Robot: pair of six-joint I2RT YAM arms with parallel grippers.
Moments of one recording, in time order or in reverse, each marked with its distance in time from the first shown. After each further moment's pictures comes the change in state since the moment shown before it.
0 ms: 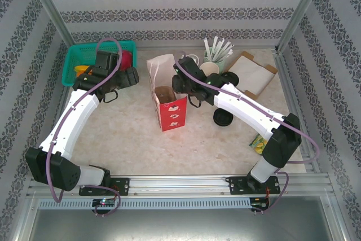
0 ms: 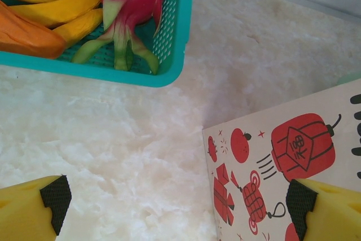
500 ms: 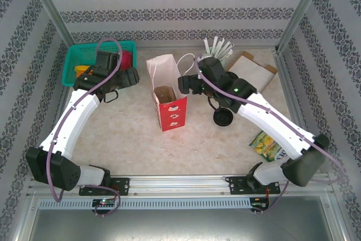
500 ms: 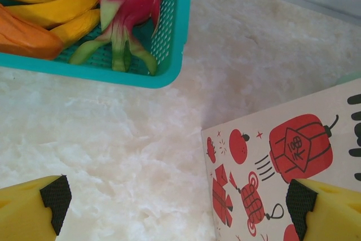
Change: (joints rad) left arm 0.000 0.003 -0.007 0.019 0.005 0.000; right arm -0.069 -0.280 -0.137 -0.012 0.003 -0.215
